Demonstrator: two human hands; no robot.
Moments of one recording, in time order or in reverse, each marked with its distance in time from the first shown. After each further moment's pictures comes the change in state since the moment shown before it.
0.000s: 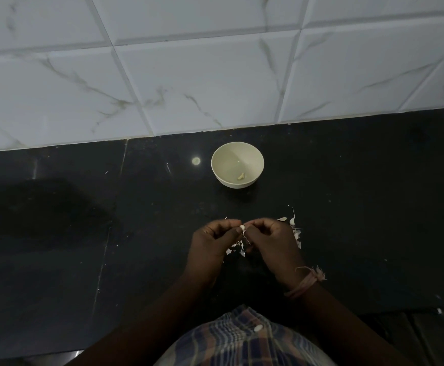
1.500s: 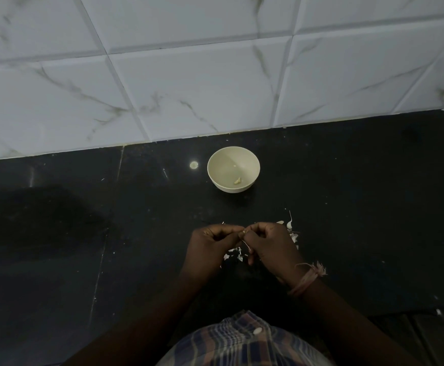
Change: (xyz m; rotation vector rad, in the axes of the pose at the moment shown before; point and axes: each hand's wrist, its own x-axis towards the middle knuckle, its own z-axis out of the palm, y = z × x) left_hand 0.001 0.021 0.000 0.244 -0.128 0.116; right_hand 0.007 -0.006 -0.008 -0.060 -0.124 0.045
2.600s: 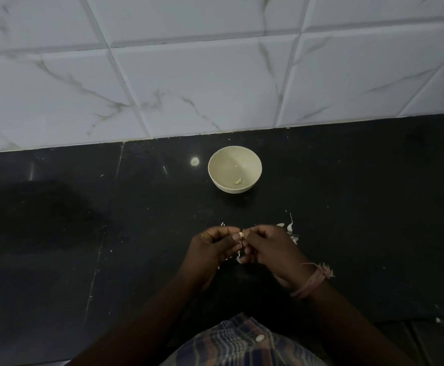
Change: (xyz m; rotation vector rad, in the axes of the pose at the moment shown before) left_hand 0.012 -0.025 0.002 -0.404 0.002 -0.247; right_hand 0.007 -0.003 -0.002 0.144 -0.071 0.194
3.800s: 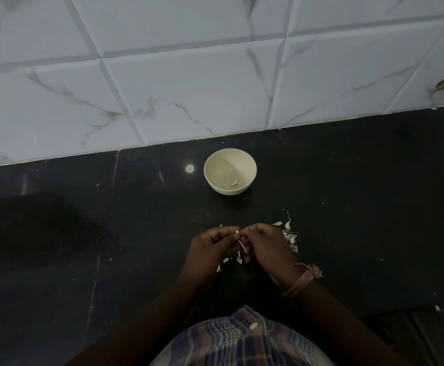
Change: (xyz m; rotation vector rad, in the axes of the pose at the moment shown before) left_hand -0.001 -0.002 0.000 0.075 0.008 0.036; right_hand 0.003 0.010 0.013 0.013 0.156 -0.045
